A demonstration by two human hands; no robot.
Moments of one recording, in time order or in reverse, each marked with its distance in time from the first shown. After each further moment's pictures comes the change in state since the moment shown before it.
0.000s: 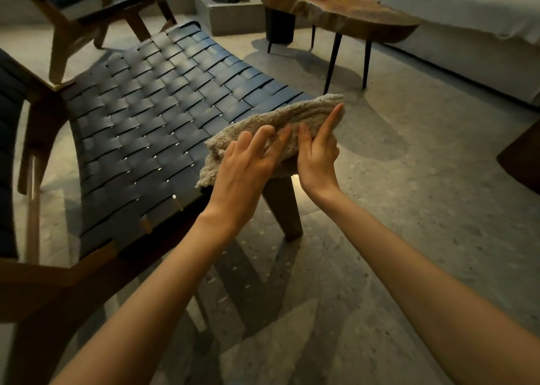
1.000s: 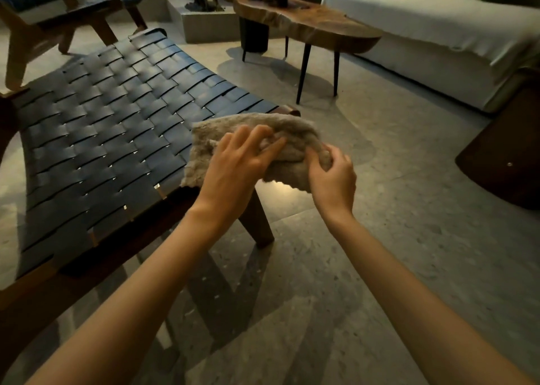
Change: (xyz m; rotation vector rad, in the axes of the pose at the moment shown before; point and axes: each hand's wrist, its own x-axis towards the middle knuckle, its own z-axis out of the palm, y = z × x) left_hand 0.032 0.035 -0.002 -0.036 0.141 0.150; right_hand -0.008 0.032 -0.075 -0.112 0.229 0.084
